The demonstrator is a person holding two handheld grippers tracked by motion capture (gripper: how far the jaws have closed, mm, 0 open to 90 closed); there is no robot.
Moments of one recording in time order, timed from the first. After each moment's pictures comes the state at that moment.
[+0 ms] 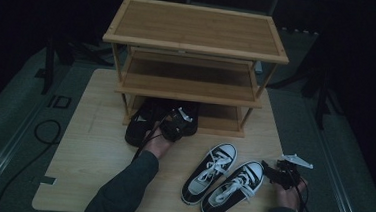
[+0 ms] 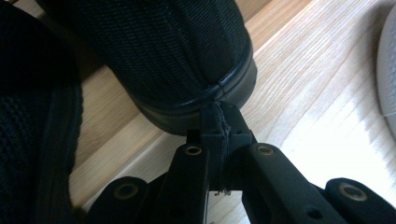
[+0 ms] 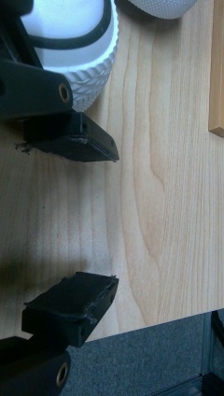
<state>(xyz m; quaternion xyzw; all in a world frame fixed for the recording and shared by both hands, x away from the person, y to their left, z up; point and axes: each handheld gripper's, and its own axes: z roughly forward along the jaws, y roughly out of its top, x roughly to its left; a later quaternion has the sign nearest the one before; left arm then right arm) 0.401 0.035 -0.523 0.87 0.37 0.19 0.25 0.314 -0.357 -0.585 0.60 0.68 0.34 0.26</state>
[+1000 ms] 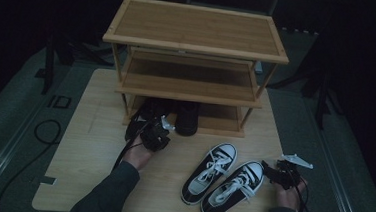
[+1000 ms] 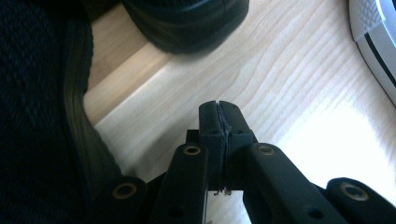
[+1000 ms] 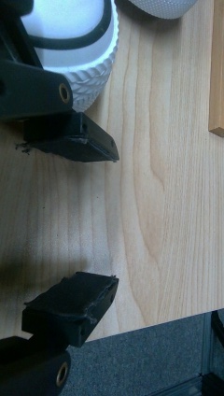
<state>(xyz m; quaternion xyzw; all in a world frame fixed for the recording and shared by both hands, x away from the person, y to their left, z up) 0.359 0.086 -0.521 0.88 0.36 0.16 0.27 0.314 -0.357 -0.585 0.60 0.68 0.34 0.26</state>
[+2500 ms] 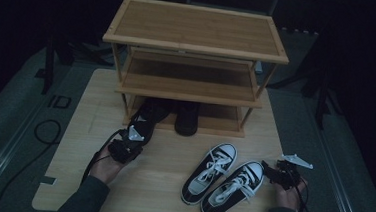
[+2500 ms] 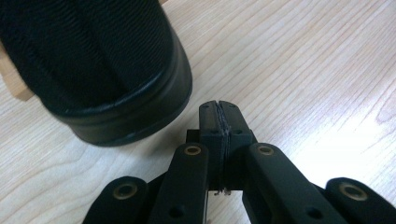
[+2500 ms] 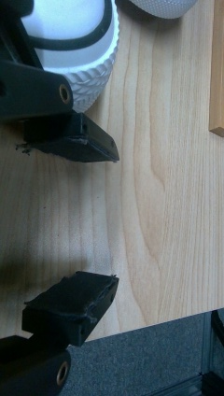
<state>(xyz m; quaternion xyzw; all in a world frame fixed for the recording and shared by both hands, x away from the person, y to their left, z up) 0.316 0.165 -0.531 0.87 0.39 0.17 0.26 0.314 -0.357 -0.585 0.60 0.68 0.34 0.26</state>
